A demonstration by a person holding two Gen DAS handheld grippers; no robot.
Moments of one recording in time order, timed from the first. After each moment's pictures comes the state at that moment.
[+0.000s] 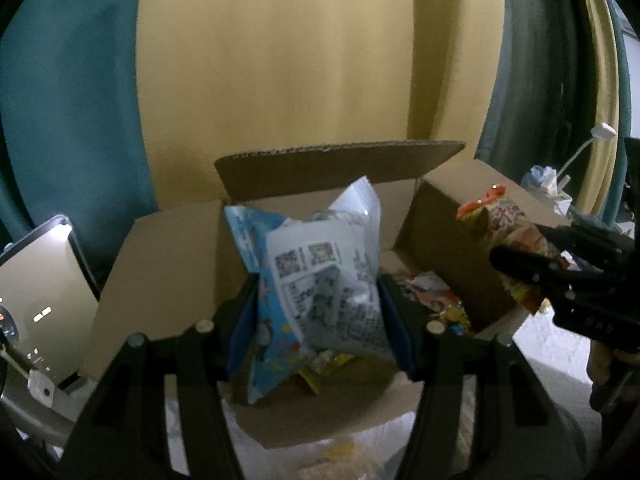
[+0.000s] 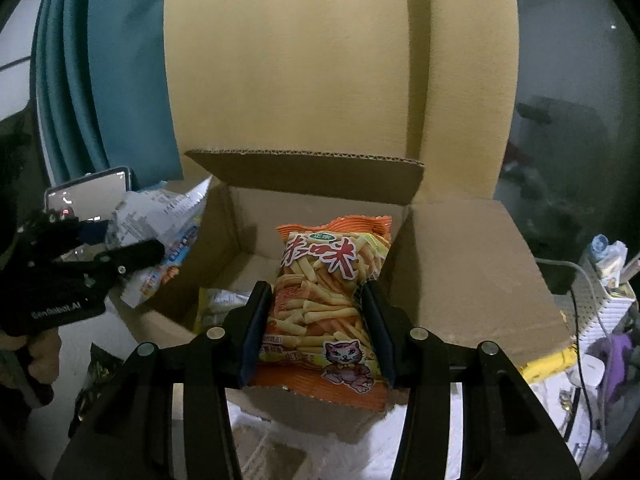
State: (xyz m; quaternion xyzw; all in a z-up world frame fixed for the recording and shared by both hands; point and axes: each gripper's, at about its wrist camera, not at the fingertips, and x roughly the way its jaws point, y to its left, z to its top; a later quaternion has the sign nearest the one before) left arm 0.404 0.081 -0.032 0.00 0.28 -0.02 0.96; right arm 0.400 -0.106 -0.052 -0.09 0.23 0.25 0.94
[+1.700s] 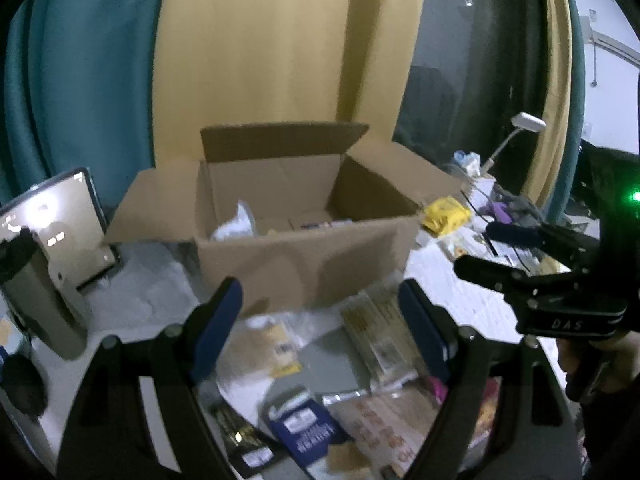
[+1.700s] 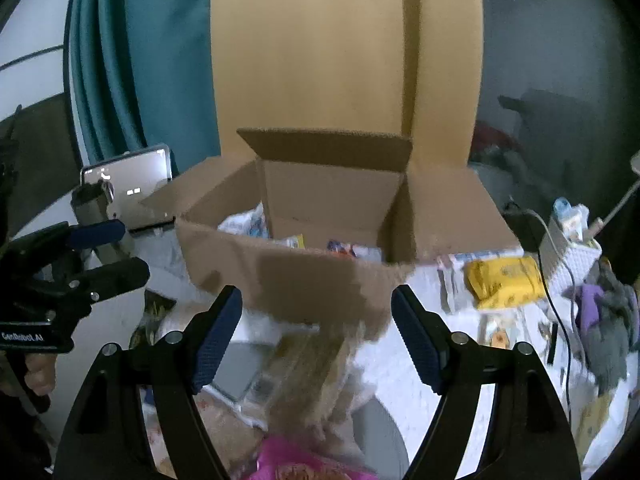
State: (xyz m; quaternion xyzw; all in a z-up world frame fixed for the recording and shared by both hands) left arm 0.246 0.040 -0.022 -0.03 0.28 -0.08 0.96; right arm 0.272 -0.136 -0.051 -0.10 0.25 0.23 0.93
